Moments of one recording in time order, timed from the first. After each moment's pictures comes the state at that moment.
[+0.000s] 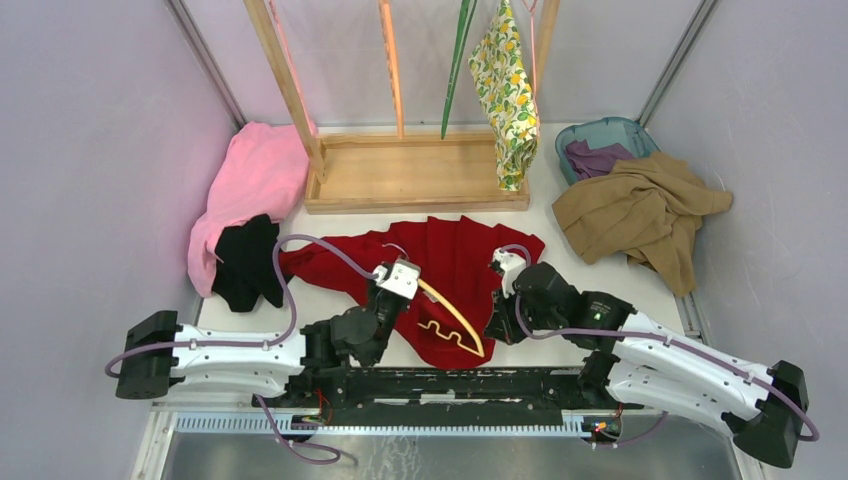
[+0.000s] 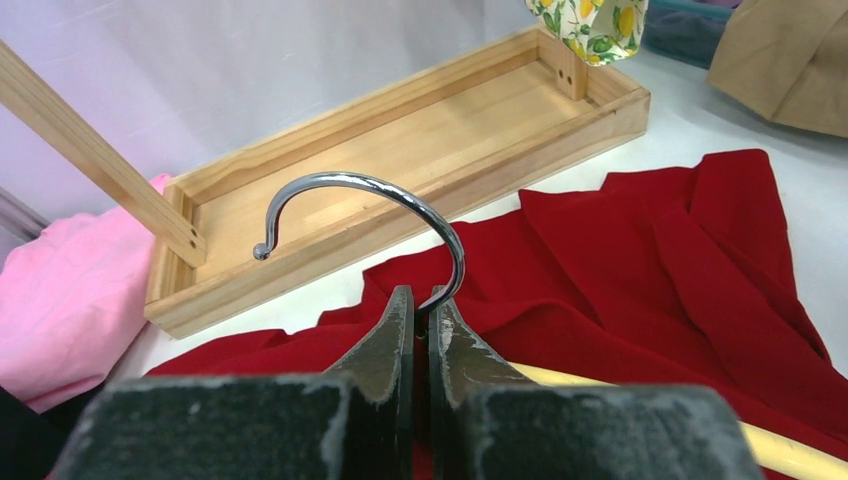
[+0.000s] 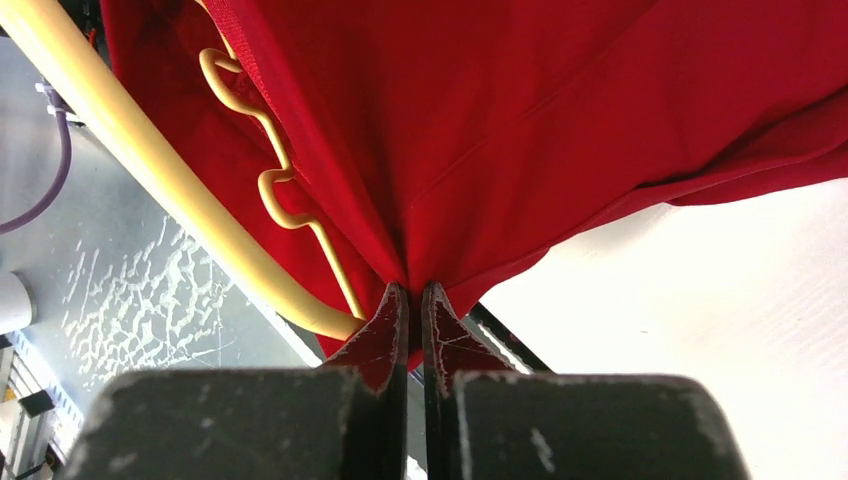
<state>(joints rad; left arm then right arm) -1.41 0.94 0.46 0.52 -1.08 0.27 0.96 0.81 0.61 -0.57 -0.14 0.53</state>
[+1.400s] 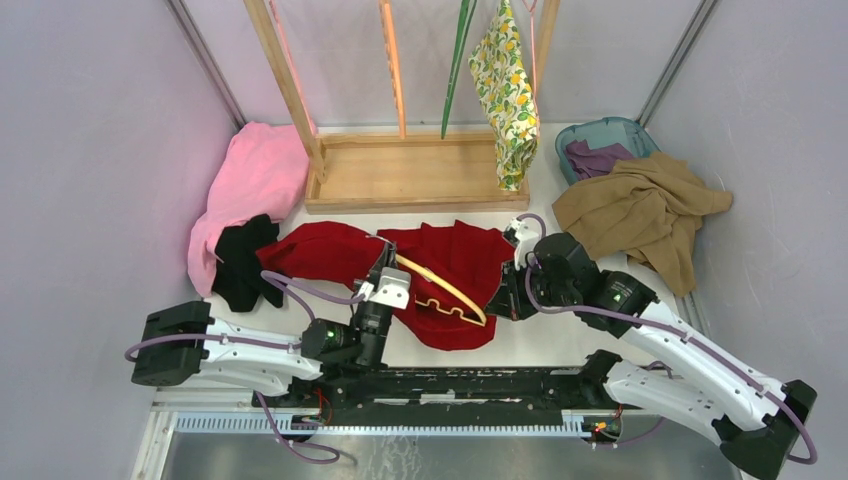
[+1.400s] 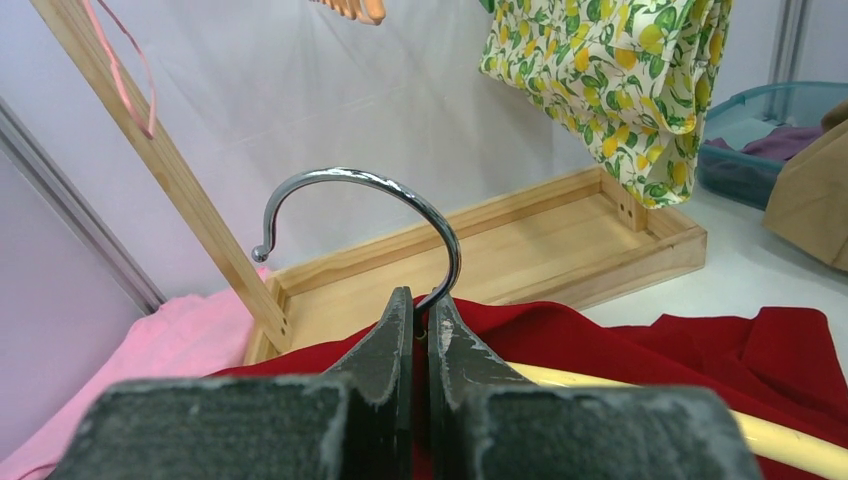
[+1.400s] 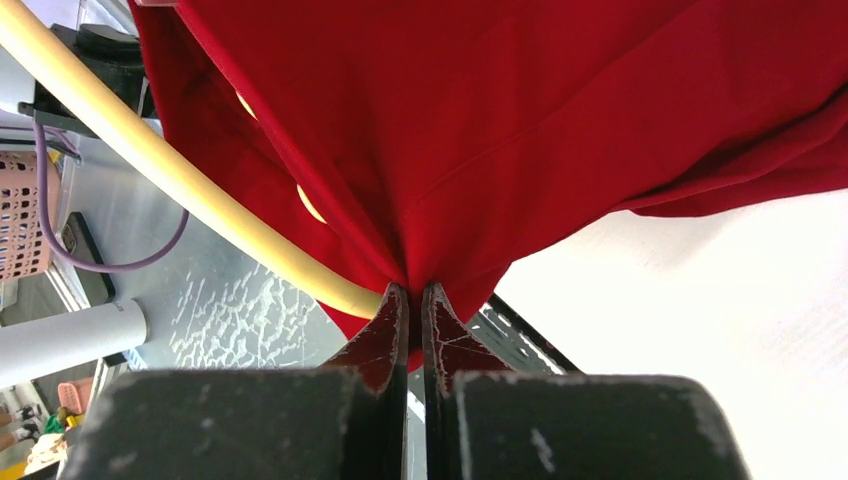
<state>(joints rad) -1.49 1.10 0.42 1.45 -1.14 0.98 0.80 0.84 0.83 -0.69 -0.27 0.53</state>
